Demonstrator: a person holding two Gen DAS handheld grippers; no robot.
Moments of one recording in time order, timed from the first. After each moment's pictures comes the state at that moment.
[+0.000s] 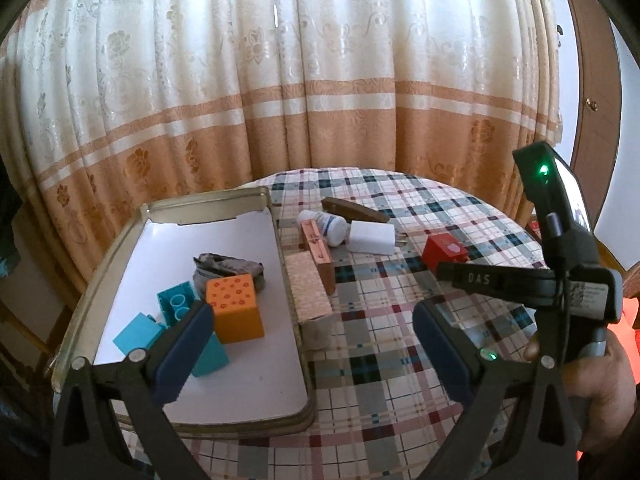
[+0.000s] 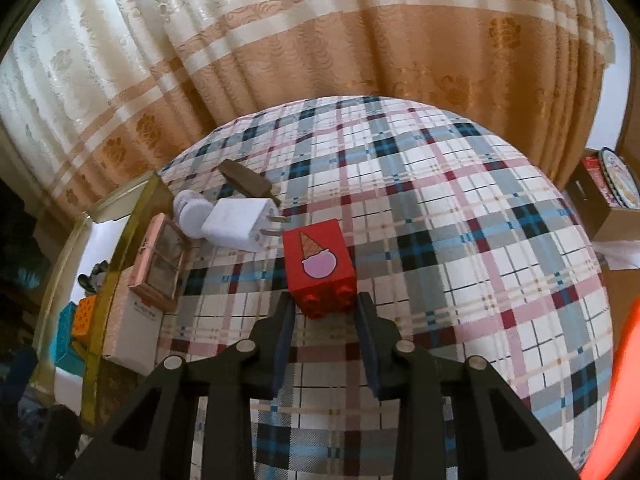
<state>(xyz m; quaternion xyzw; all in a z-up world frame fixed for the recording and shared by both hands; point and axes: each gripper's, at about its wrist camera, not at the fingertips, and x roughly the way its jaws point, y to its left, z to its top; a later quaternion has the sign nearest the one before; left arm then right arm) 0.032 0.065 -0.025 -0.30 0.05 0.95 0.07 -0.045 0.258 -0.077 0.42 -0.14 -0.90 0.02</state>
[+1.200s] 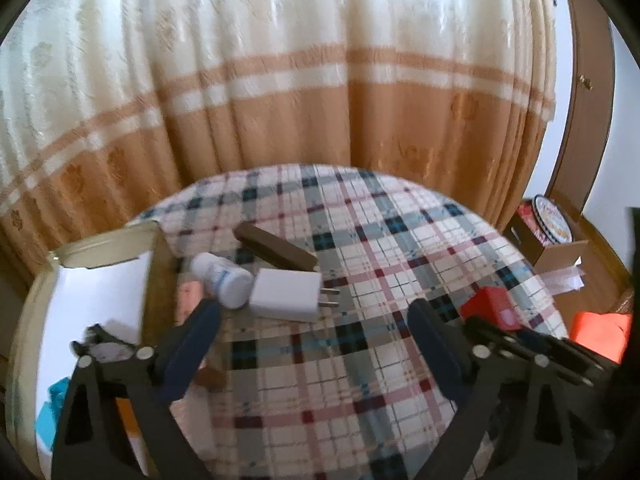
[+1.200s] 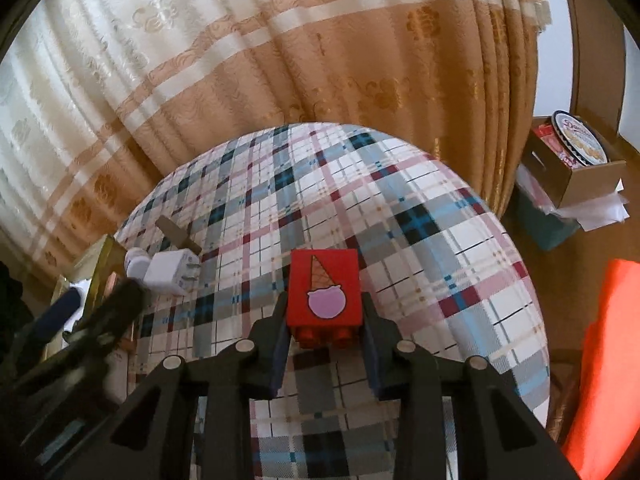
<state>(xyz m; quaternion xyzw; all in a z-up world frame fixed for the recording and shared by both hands) -0.069 0.171 -0.034 -0.35 0.07 0.93 0.11 -0.027 0.325 -0.075 0.39 -0.20 -0.90 -0.06</state>
